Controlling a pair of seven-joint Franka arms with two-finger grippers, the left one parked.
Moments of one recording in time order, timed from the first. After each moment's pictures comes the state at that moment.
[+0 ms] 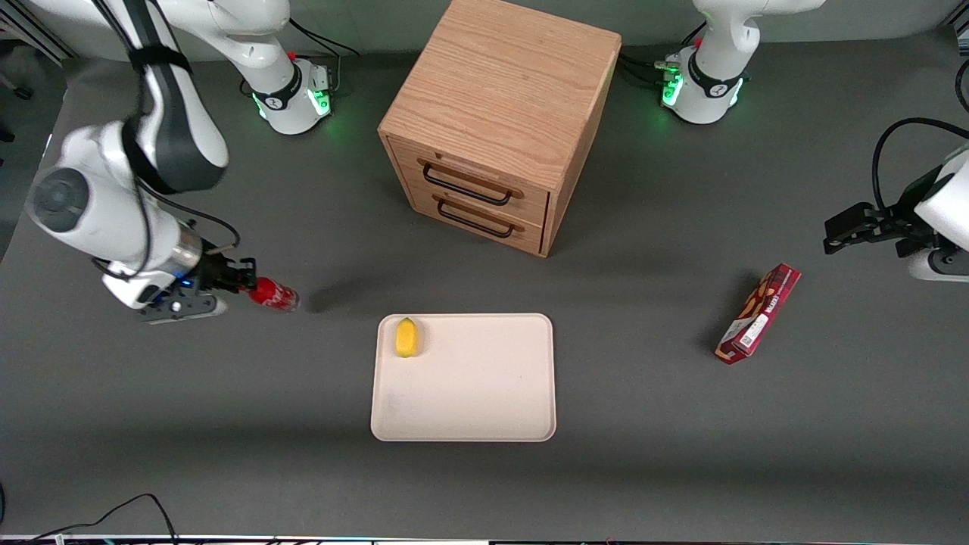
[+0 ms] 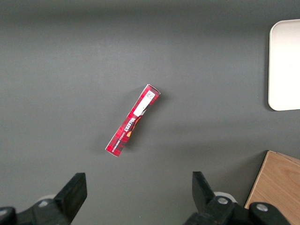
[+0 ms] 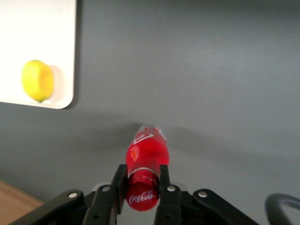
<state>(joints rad) -0.10 0.12 0.23 -1.87 0.00 1.93 0.03</state>
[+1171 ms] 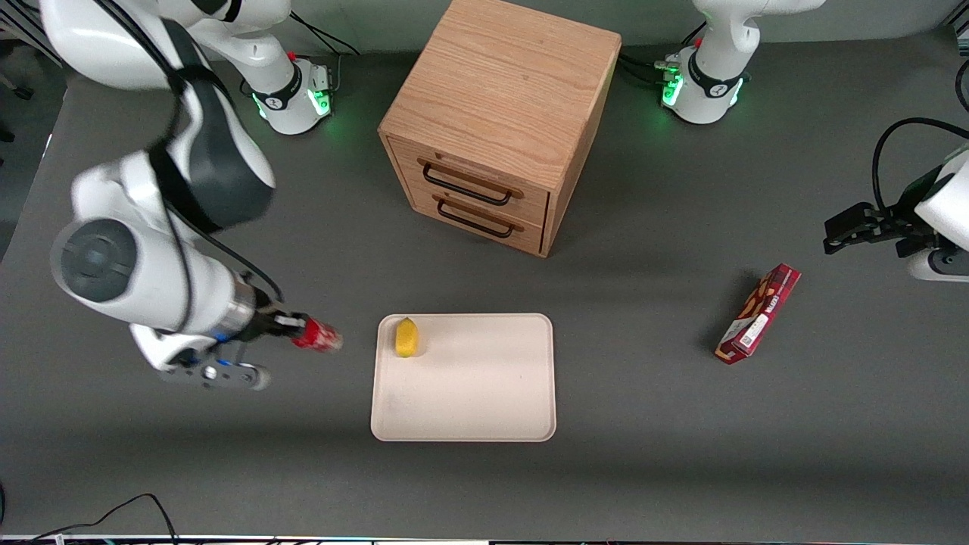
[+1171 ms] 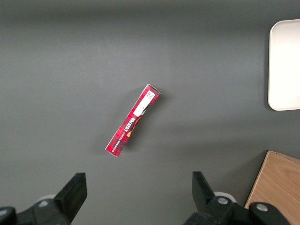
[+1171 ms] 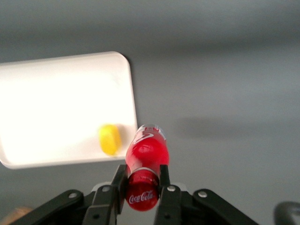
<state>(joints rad) 0.18 0.65 0.23 -1.06 -0.11 1.67 0.52</state>
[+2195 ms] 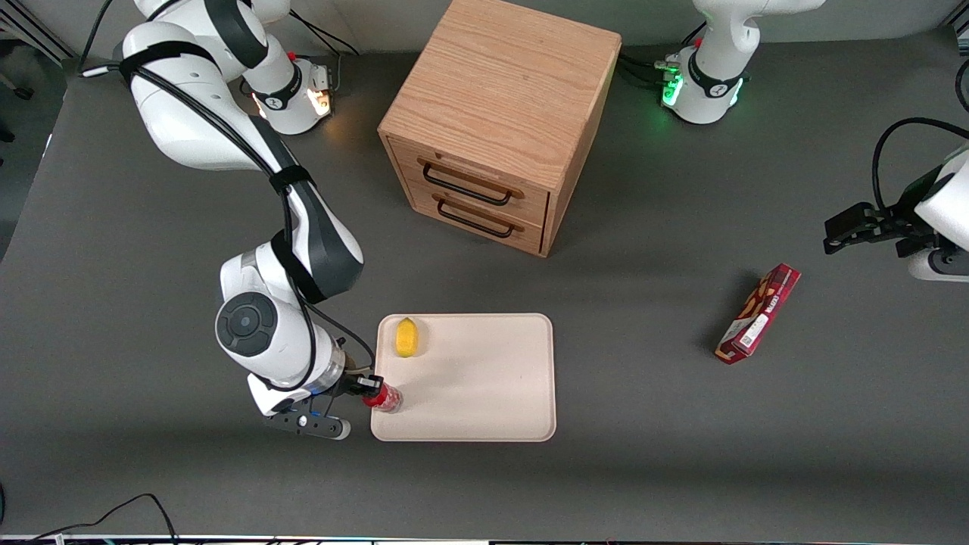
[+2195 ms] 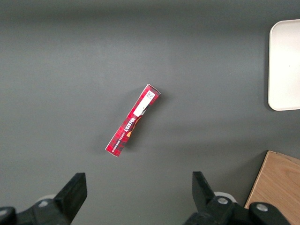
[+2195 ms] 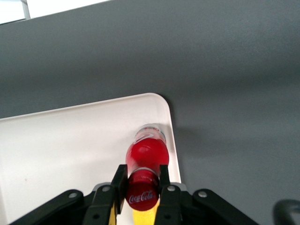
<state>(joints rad) 0.25 0.85 0.17 -1.04 -0.12 1.99 0.60</state>
